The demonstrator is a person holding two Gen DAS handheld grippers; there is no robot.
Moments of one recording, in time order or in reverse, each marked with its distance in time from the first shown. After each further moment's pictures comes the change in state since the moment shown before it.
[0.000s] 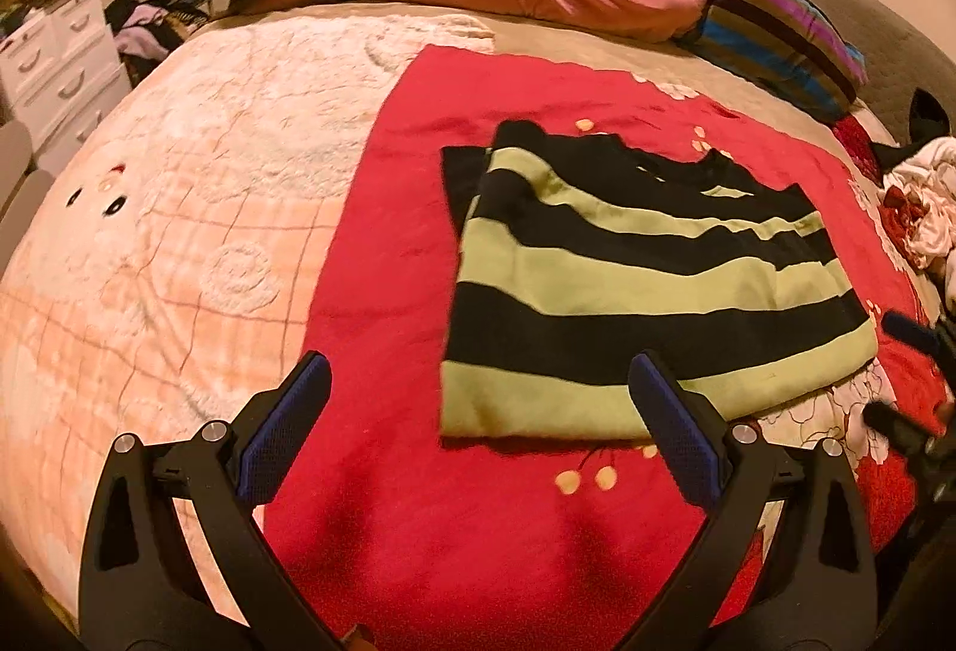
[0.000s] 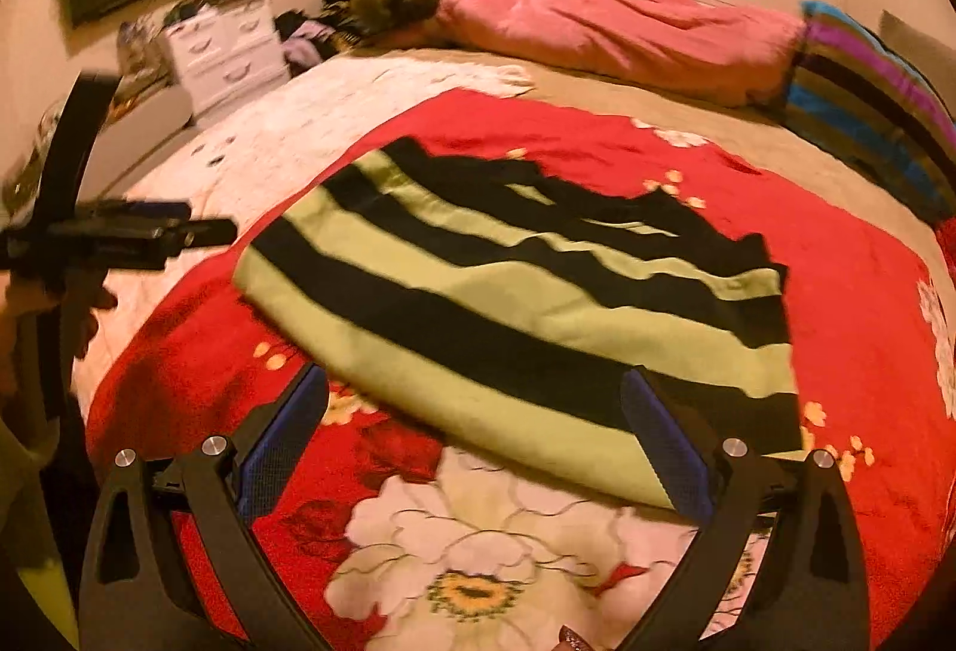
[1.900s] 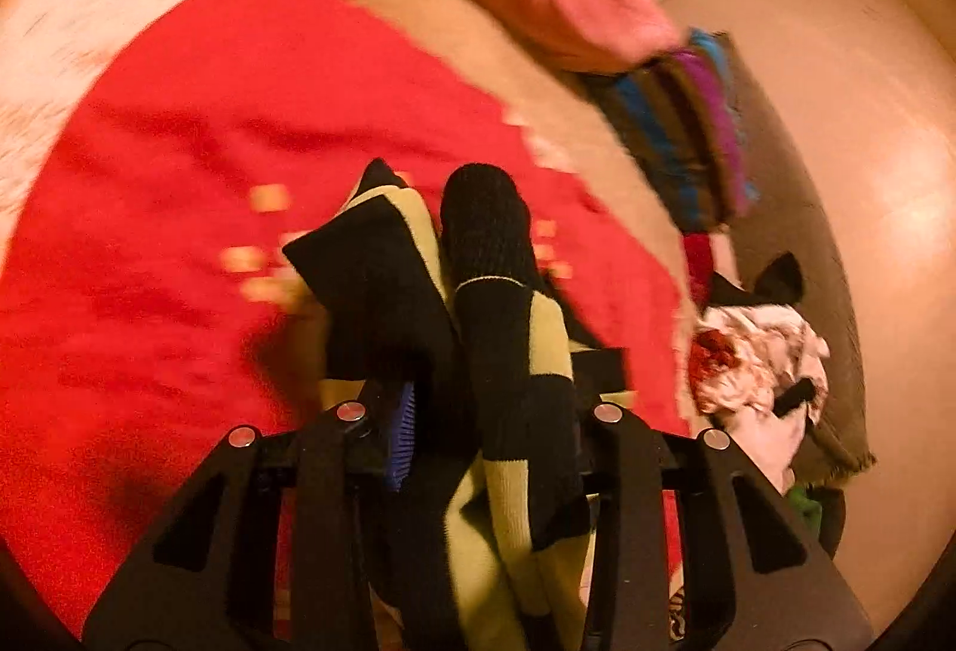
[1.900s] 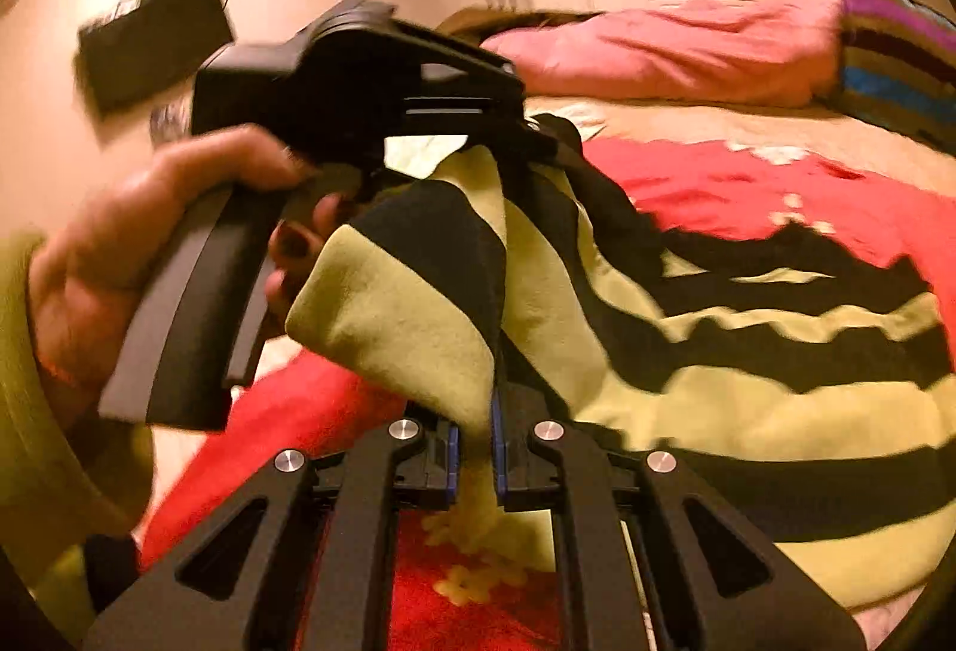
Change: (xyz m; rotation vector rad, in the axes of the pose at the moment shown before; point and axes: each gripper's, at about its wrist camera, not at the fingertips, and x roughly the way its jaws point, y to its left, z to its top) left arm 0.101 -0.058 0.124 -0.377 0.170 -0.579; right arm 0.047 -0.001 0.039 0.198 -0.207 0.162
